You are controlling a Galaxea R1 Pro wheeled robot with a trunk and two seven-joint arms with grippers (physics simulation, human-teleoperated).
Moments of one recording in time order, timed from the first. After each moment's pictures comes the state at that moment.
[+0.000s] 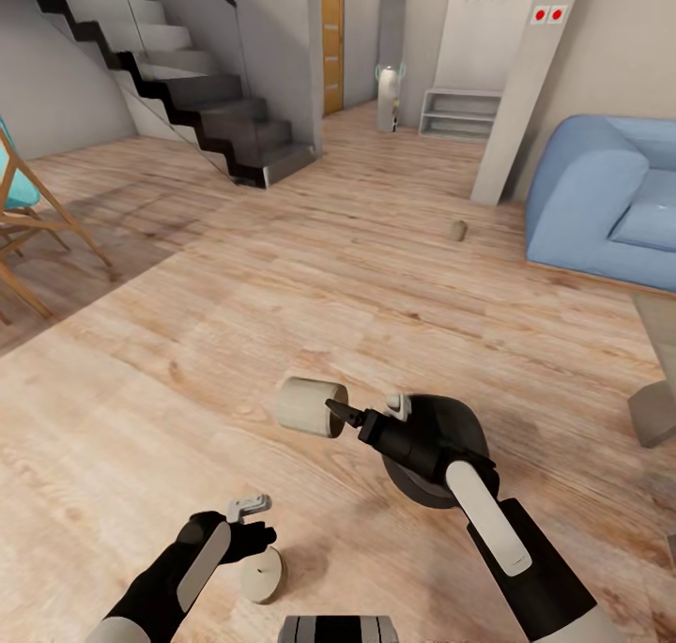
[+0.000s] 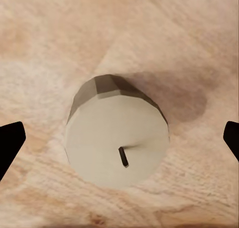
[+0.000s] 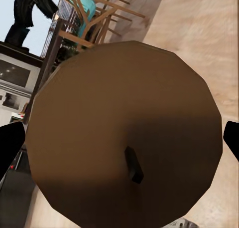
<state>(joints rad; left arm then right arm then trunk) -0.47 0.03 -0.24 -0.81 0.56 0.68 0.23 -0.47 -0.07 0.35 -1.41 -1.04 0.56 0.27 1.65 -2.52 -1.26</state>
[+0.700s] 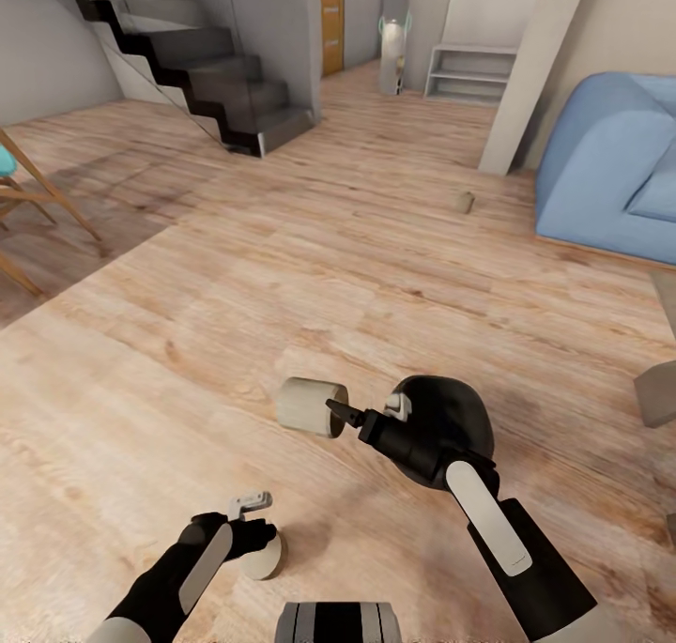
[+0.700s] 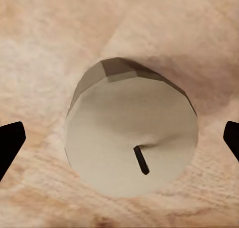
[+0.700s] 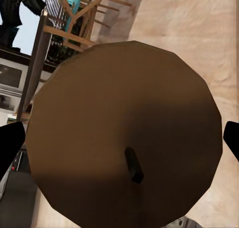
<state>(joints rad) -0.47 0.03 -0.26 -0.81 0.54 0.63 0.23 -0.47 -0.07 0.35 -1.41 -1.04 0.56 0.27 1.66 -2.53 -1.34</state>
